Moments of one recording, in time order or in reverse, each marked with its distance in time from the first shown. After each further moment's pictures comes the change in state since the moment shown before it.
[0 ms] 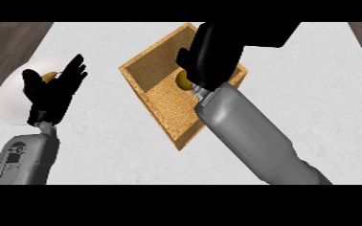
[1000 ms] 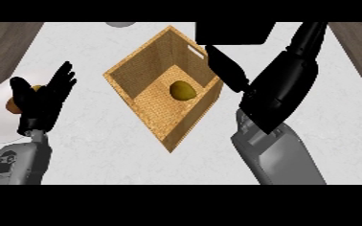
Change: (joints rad) left arm 0.057 0.010 0.038 -0.015 0.002 0.028 -0.001; right arm 0.289 0.010 -0.116 -0.474 0.121 -0.222 0.016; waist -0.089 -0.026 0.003
